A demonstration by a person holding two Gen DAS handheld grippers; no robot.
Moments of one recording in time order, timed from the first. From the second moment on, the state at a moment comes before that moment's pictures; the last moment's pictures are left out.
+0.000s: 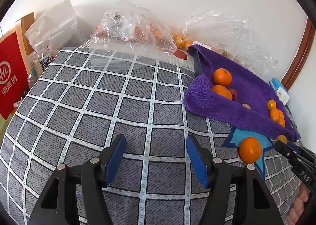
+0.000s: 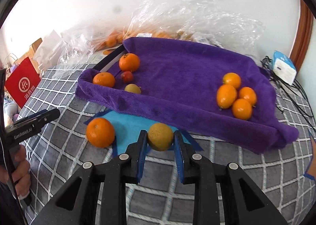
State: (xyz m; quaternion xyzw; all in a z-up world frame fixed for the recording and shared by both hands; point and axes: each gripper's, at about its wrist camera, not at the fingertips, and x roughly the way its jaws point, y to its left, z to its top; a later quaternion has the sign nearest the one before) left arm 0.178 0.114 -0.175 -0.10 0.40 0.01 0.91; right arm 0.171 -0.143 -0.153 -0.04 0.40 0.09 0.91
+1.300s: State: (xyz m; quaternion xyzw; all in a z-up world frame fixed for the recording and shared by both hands) left arm 0.183 -0.021 -0.167 -0.05 0.44 -0.08 0.89; right arm 0.125 -0.259 -0.147 0.00 0.39 0.01 0.92
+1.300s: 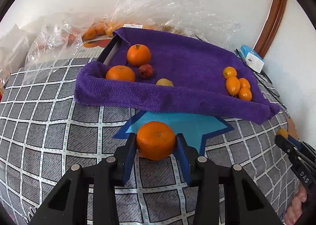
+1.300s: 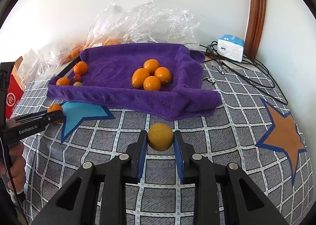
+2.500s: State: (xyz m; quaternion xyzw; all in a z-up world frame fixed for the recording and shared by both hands) left arm 0.162 0.016 -0.050 -0.08 0.36 -0.06 0.93; right arm 0.162 -0.234 -0.045 0.01 0.34 0.02 0.94
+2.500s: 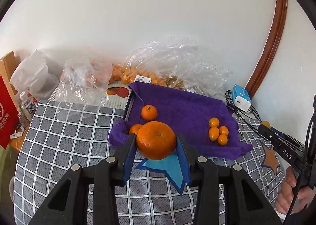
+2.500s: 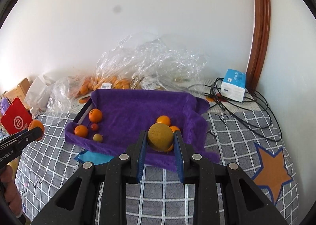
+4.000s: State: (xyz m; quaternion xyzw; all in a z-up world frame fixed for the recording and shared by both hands) left arm 0.287 -0.028 -0.126 -0.07 0.43 -0.09 0.89; right arm 0.308 -0.277 -0.145 0.01 0.42 0.04 0.91
